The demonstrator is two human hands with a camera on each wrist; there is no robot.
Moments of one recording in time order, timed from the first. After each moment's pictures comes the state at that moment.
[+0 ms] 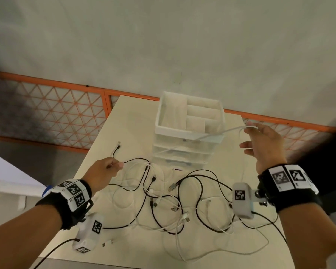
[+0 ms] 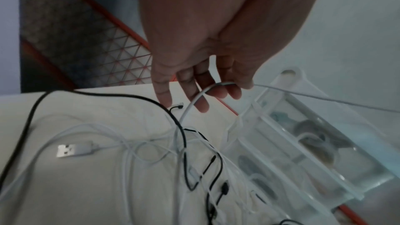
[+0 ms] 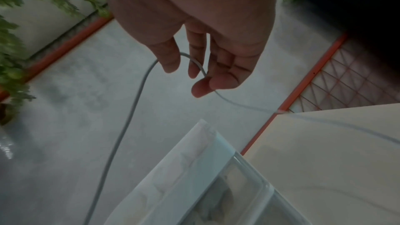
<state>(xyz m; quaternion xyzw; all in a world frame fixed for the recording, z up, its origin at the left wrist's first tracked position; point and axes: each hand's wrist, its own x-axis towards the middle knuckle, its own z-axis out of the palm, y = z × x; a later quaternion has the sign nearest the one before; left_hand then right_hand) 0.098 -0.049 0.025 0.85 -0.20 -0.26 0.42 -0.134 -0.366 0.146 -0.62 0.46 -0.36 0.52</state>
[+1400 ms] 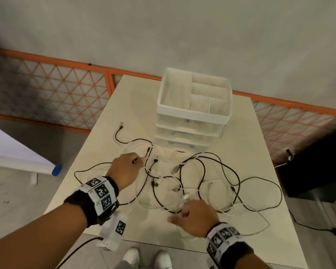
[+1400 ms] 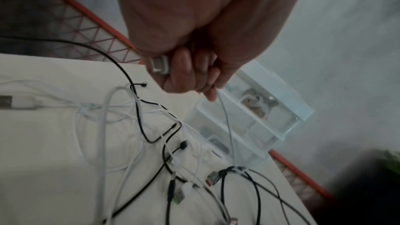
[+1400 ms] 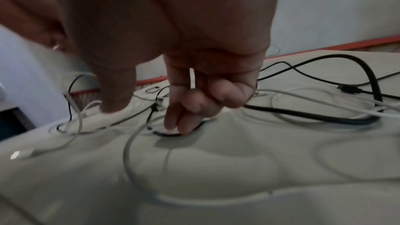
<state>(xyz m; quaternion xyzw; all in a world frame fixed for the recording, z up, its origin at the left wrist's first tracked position) 0.025 -0.081 0.026 0.88 -0.21 -0.25 0.34 -0.180 -0.220 -0.028 -0.90 0.29 0.23 0.23</state>
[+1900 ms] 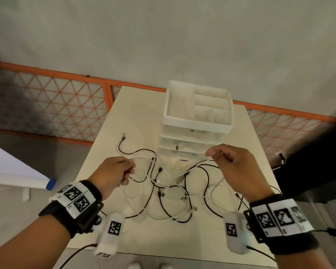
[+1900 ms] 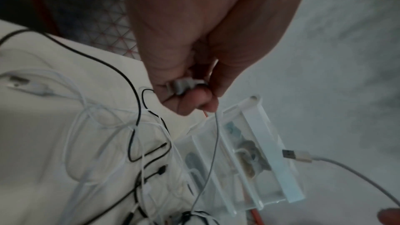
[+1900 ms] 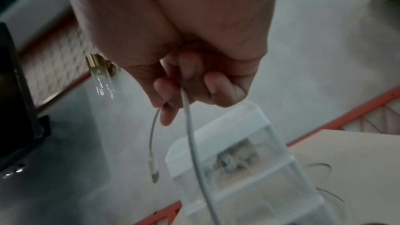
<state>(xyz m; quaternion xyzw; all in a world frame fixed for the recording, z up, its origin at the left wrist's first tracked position) 0.065 -0.043 0.051 0.70 -0.05 -0.39 0.59 -0.142 -0.255 0.126 -0.85 0.32 -0.17 0.38</state>
